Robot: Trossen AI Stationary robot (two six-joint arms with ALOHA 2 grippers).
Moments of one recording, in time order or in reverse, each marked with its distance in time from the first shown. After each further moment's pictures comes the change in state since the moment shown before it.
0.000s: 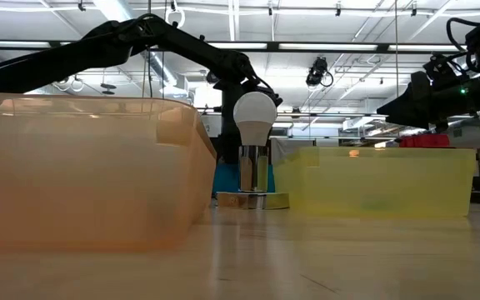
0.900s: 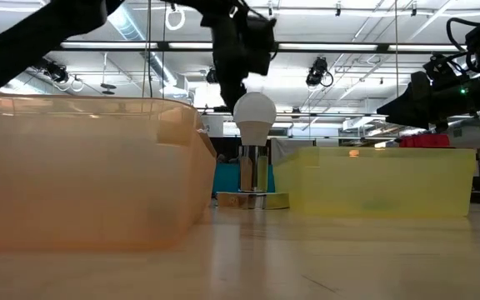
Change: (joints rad) left arm -0.125 -0.262 0.003 -0.119 0.040 -0.030; right arm 0.000 0.000 0.000 0.000 0.000 0.000
